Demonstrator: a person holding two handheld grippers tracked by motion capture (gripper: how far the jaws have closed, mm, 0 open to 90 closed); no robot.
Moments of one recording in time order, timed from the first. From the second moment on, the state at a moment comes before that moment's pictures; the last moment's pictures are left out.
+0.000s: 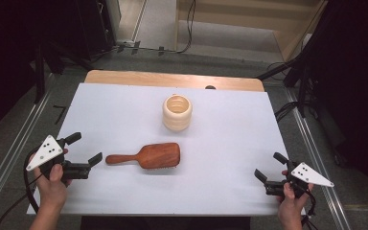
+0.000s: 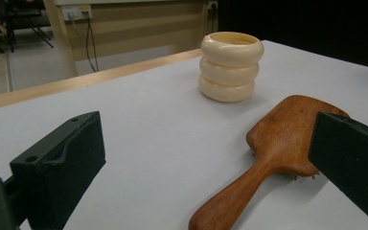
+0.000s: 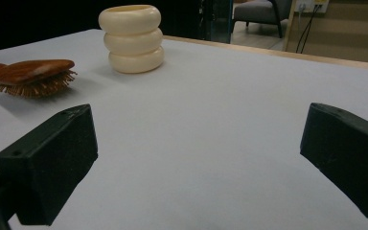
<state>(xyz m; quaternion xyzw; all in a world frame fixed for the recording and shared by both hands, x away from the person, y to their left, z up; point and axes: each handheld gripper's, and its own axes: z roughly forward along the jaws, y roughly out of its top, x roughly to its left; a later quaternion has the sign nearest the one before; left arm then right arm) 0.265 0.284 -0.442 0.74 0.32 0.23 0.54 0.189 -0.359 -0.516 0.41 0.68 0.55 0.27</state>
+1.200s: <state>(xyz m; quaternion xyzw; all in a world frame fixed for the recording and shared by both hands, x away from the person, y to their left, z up) 0.313 0.236 -0.420 0.81 0.26 0.17 0.50 0.192 -0.357 -0.517 0.41 0.68 0.54 0.26</state>
